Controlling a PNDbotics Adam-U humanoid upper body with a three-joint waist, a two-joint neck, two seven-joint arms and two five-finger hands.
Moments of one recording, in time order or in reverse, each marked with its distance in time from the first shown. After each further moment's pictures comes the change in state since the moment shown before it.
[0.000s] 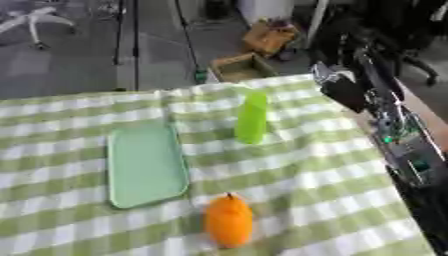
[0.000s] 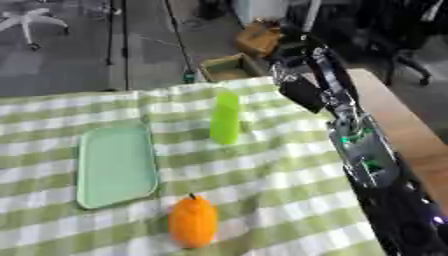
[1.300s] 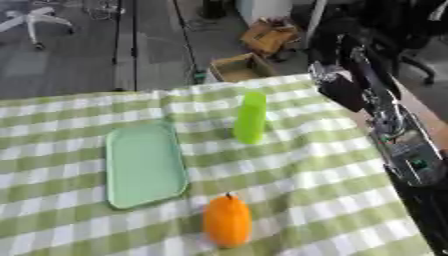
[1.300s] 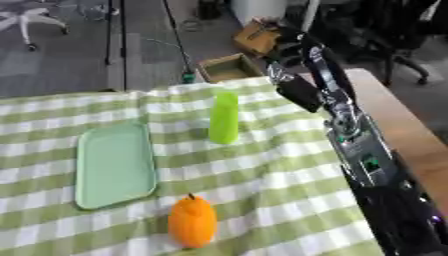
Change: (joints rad) left arm 0.000 0.000 0.000 0.000 0.000 0.001 0.000; right arm -0.048 0.000 0.013 0.043 0.011 0.013 0.020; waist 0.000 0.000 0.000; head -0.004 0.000
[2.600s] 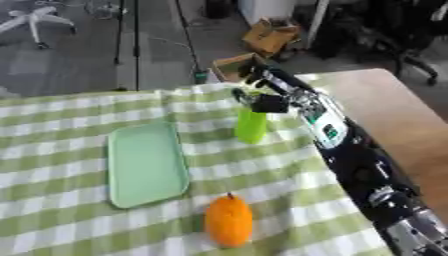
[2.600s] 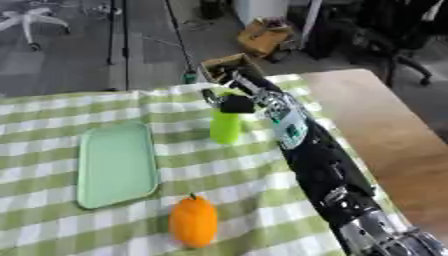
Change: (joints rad) left arm 0.009 0.000 -0.010 0.000 0.001 -0.001 -0.021; right arm -0.326 0.142 0.027 0.656 0.406 -0.244 0.316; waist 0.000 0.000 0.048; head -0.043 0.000
